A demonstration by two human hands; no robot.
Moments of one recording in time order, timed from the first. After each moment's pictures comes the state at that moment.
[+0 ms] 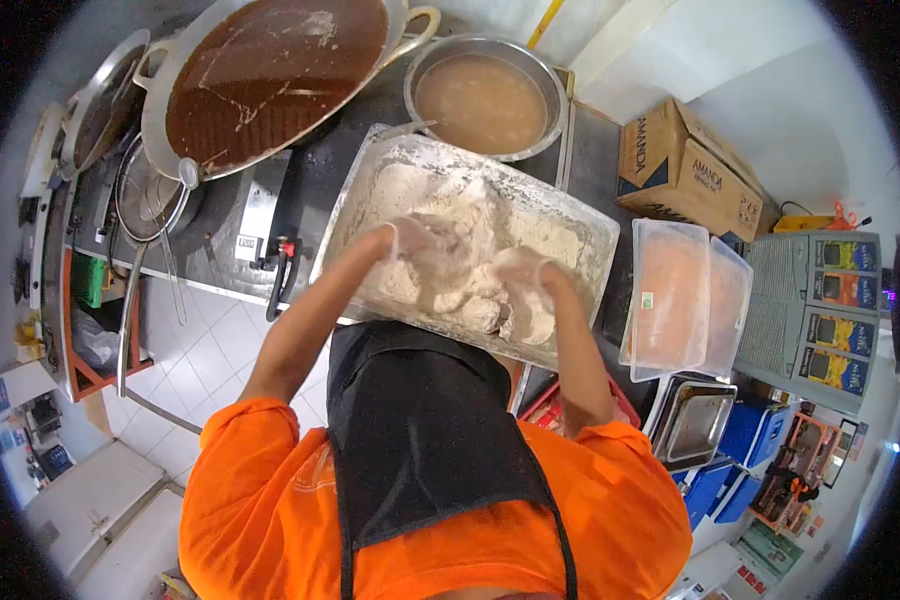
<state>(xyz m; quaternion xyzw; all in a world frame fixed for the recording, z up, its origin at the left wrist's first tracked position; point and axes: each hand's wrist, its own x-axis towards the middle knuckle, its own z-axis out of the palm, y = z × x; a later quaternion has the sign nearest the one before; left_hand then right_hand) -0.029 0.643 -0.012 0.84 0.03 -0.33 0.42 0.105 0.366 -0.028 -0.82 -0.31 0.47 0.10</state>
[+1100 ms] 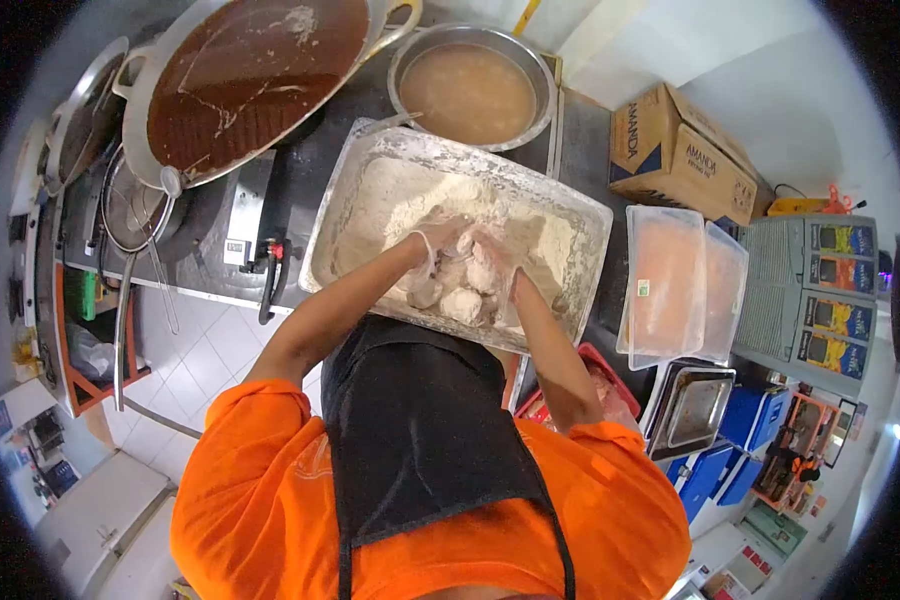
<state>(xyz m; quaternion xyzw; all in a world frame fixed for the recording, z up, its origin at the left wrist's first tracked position) -0.008 0.575 -0.012 0.58 0.21 -0.23 0.75 0.056 0.396 -0.049 -0.67 0.03 0.51 0.54</state>
